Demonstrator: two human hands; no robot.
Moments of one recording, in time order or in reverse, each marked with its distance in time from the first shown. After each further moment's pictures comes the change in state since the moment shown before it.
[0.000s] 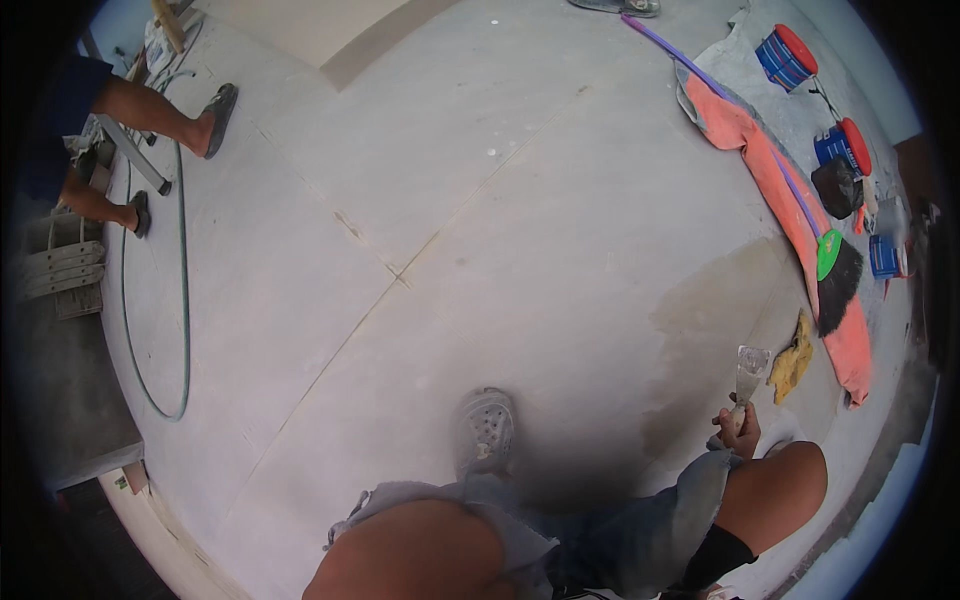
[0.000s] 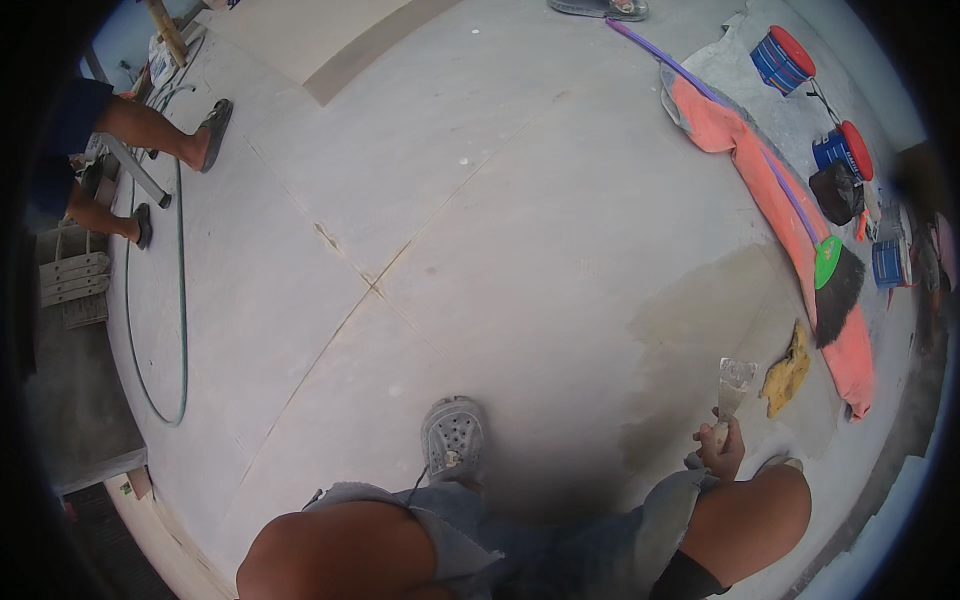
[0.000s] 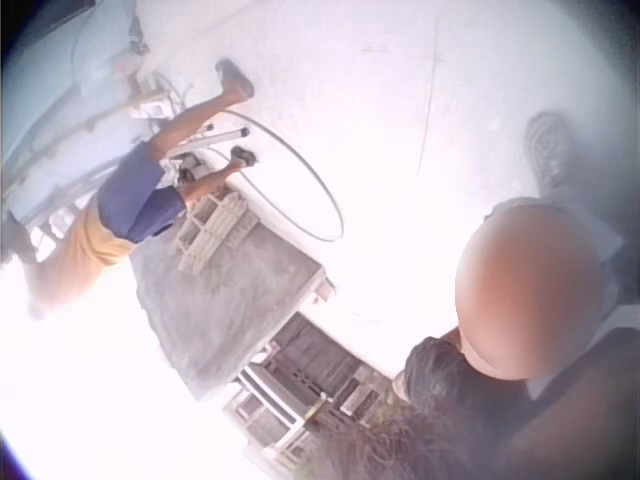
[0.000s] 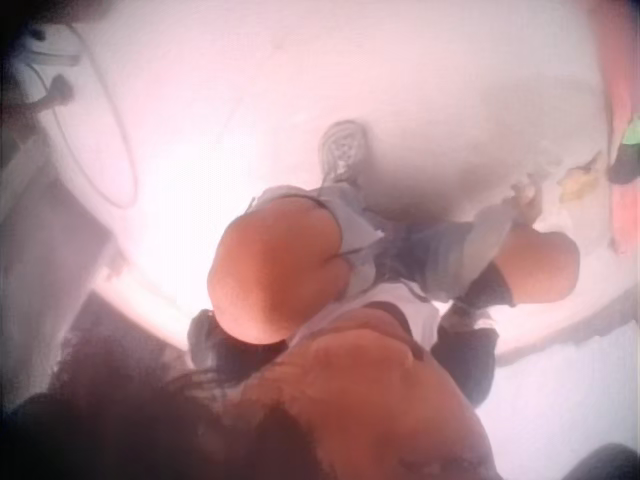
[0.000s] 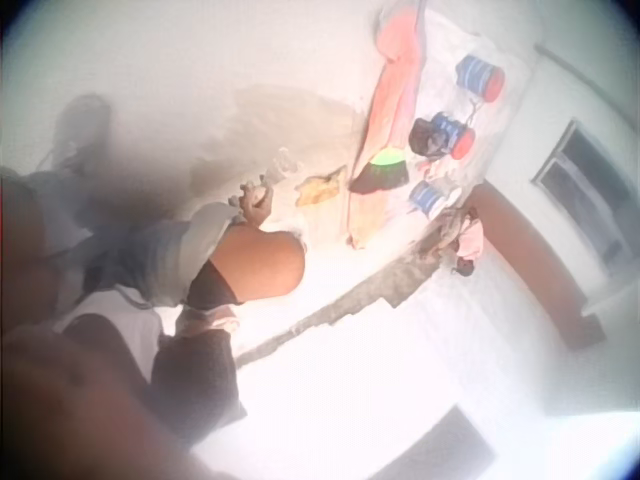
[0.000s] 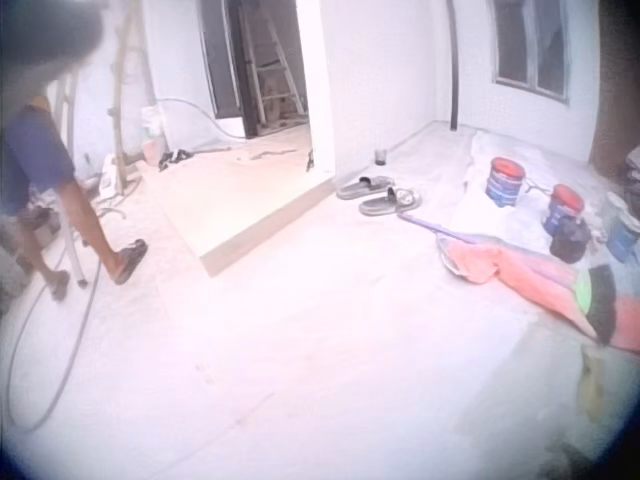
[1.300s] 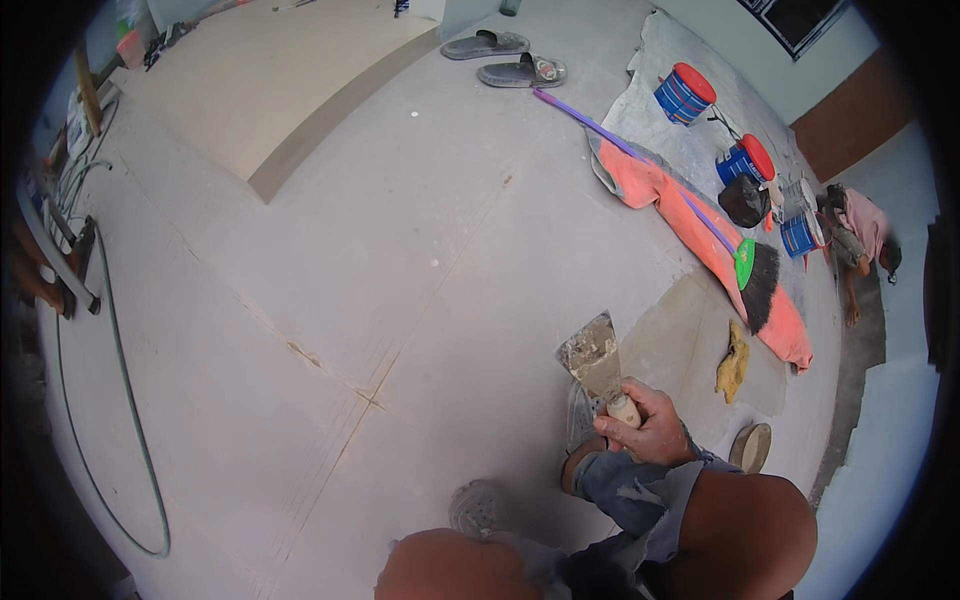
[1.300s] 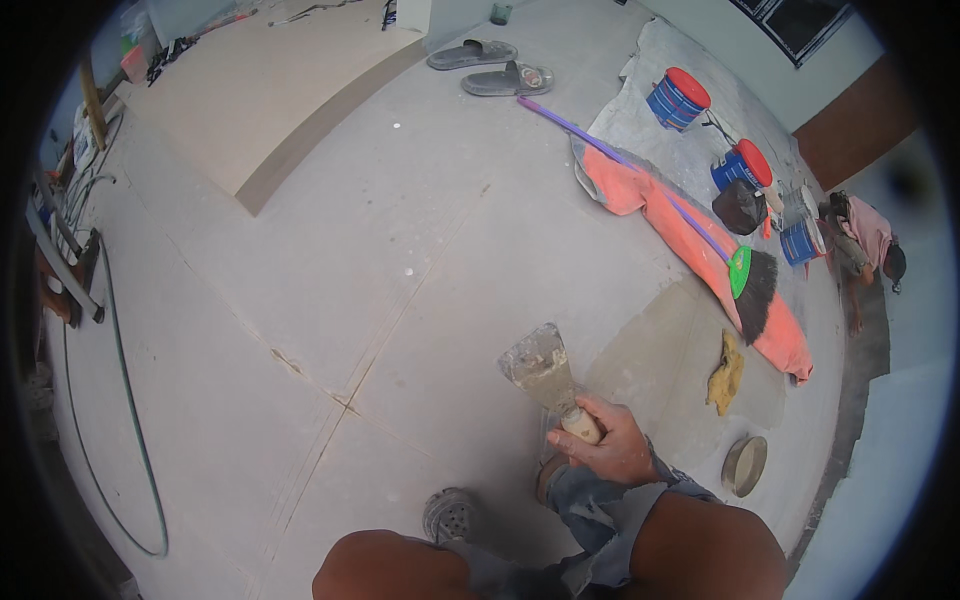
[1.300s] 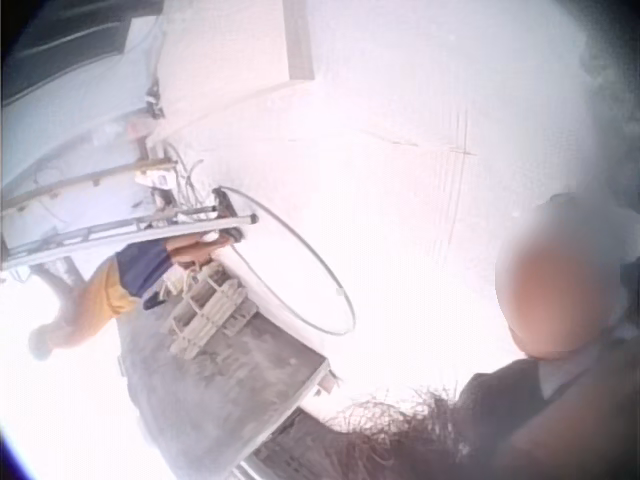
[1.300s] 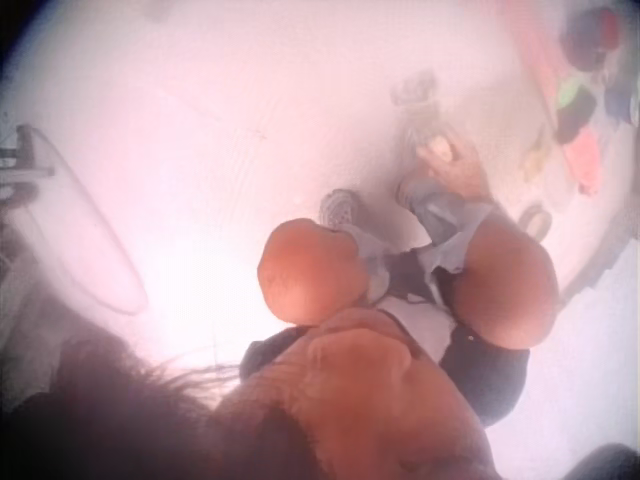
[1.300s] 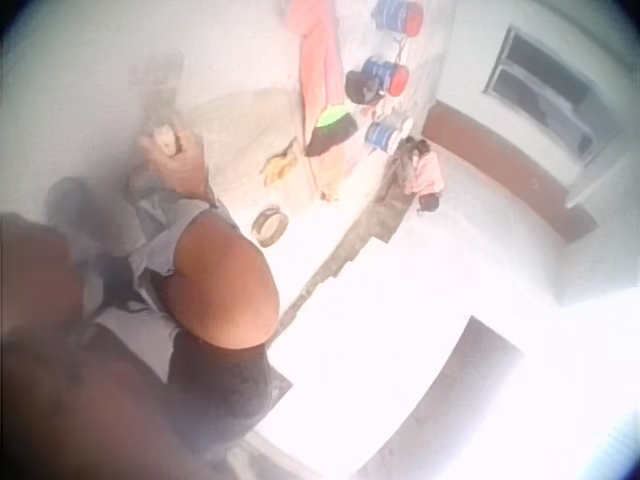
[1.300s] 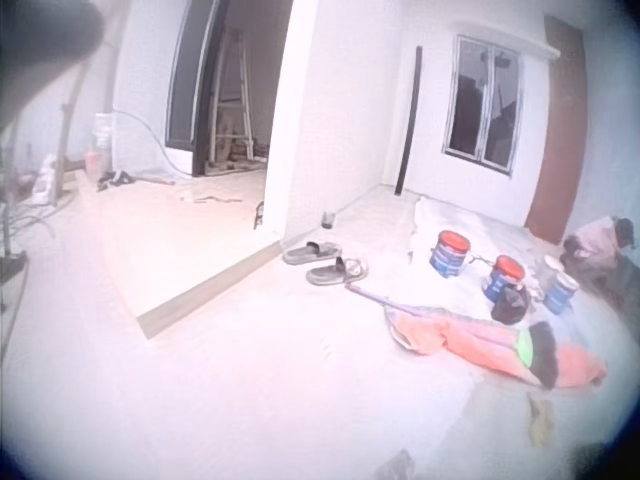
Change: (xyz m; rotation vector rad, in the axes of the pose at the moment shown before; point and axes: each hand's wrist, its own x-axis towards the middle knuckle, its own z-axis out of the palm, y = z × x) left_hand 0.124 -0.038 -0.080 -0.109 -0.037 -0.241; right_hand -0.009 -0.318 0.174 0.012 -0.511 -0.033
